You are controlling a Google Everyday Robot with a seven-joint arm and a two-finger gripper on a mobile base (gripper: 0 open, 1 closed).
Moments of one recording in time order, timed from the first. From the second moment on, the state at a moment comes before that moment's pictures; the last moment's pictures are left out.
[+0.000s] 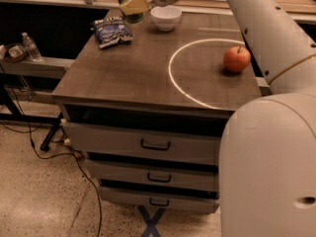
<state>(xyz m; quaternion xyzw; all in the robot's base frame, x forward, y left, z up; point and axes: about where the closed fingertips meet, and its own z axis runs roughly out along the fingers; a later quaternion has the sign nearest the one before) 0.780 0.061 1.010 -0.54 0.64 0.18 0.52</state>
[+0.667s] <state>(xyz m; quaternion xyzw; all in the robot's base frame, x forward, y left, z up) 0.844 -0.022 1.029 -0.49 0.66 0.10 0.56</state>
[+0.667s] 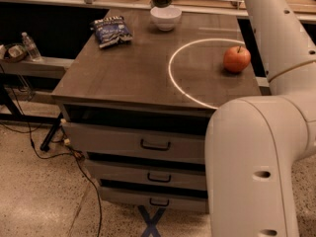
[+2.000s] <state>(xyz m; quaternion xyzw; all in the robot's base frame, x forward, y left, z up) 0.878 -0.073 0.950 -0.41 0.76 0.08 0.49</state>
